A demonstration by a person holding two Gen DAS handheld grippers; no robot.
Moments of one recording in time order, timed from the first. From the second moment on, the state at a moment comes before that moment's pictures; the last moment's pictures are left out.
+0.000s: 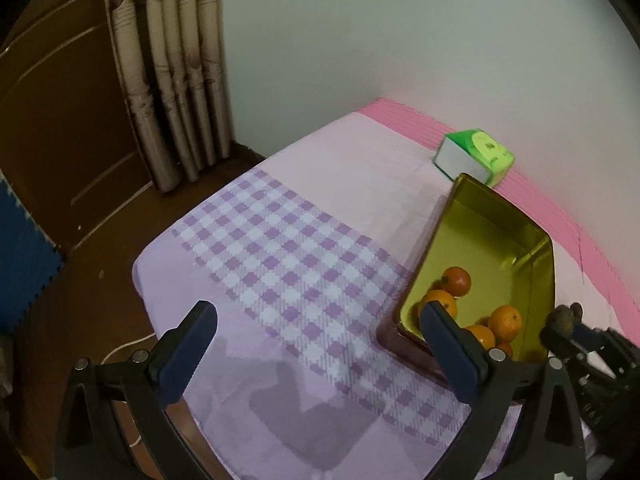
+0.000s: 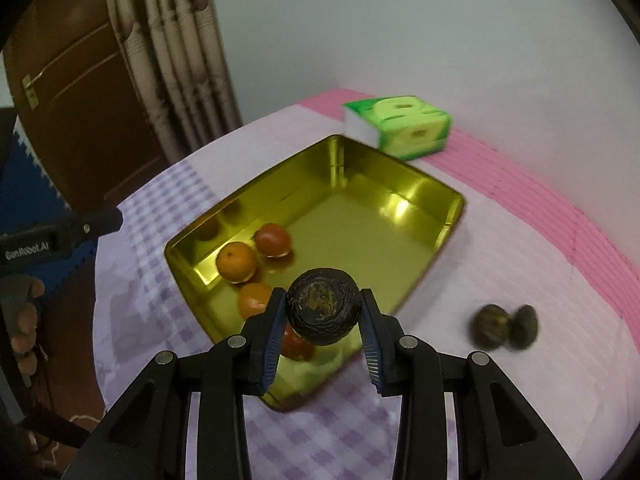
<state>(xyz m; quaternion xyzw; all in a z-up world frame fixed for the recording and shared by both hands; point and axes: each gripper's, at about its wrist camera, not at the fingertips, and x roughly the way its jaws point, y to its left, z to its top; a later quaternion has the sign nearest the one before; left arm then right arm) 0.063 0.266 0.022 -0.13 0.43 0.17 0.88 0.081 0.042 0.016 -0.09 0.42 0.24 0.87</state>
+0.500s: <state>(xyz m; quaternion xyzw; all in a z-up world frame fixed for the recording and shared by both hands) 0.064 0.270 0.017 -0.13 0.44 0.18 0.87 0.086 0.059 -0.013 -0.10 0.45 0.25 0.85</state>
